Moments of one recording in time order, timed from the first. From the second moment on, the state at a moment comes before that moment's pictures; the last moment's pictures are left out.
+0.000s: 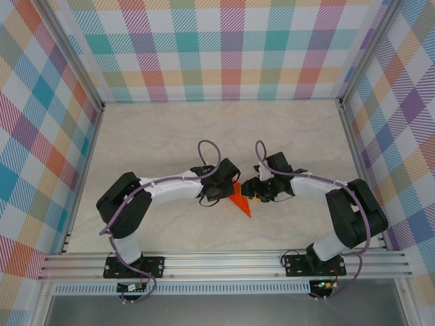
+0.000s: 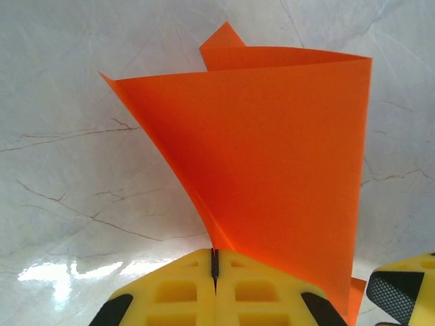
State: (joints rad) left arm -0.89 1.78 1.13 -0.47 -0.12 -1.05; right arm 0.44 1.55 0.71 -0.26 -0.65 0.57
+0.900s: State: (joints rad) left arm -0.89 1.78 1.13 -0.46 -0.11 -1.05; right arm 0.49 1.60 0.73 -0.24 -0.68 0.50
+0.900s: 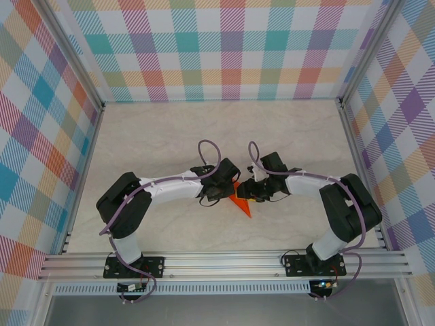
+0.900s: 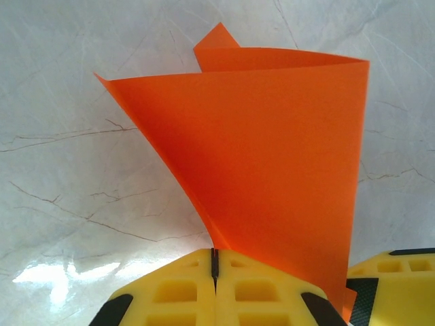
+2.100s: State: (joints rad) left arm -0.89 1.78 1.13 -0.44 -0.09 -1.03; right arm 0.57 1.62 0.74 -0.29 -0.50 0.41
